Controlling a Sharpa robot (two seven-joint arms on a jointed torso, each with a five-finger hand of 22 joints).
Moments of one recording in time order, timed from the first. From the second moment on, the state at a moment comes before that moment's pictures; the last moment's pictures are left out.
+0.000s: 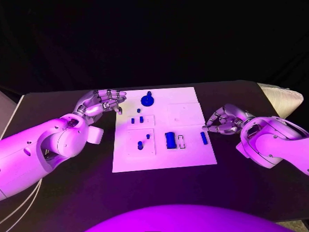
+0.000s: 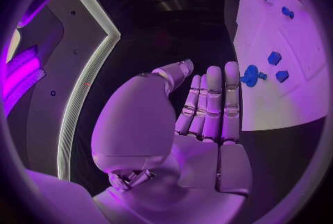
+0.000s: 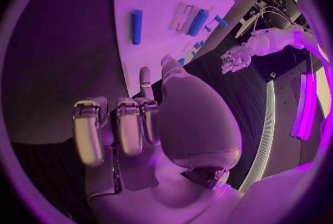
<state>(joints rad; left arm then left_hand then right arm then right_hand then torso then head) 0.84 -0.89 0.32 1.54 -0.30 -0.20 0.29 1.40 -0.19 0.55 0.03 0.12 0.81 0.21 0.33 0.22 0.72 0.16 0.70 0.13 0.93 0.08 1.18 0.42 0.17 0.87 0.17 0.86 0.84 1.13 -1.13 -0.13 1.80 -1.23 -0.52 -0.46 1.35 -0.15 0.03 0.29 0.24 1.04 0.09 0.34 0.35 1.46 0.01 1.57 1.31 1.47 -0.06 1.56 1.31 0.01 1.47 0.04 1.57 1.31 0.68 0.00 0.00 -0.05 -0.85</state>
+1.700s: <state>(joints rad) 0.83 -0.90 0.32 1.54 -0.29 -0.20 0.28 1.40 -0.19 0.55 0.03 0.12 0.81 0.21 0.33 0.22 0.72 0.16 0.71 0.13 0.93 0.08 1.18 0.42 0.17 0.87 0.17 0.86 0.84 1.05 -1.02 -0.12 1.72 -1.44 -0.46 -0.56 1.42 -0.17 0.17 0.28 0.26 1.07 0.07 0.34 0.36 1.47 0.00 1.57 1.31 1.46 -0.06 1.56 1.31 0.01 1.47 0.04 1.57 1.31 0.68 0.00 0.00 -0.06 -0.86</state>
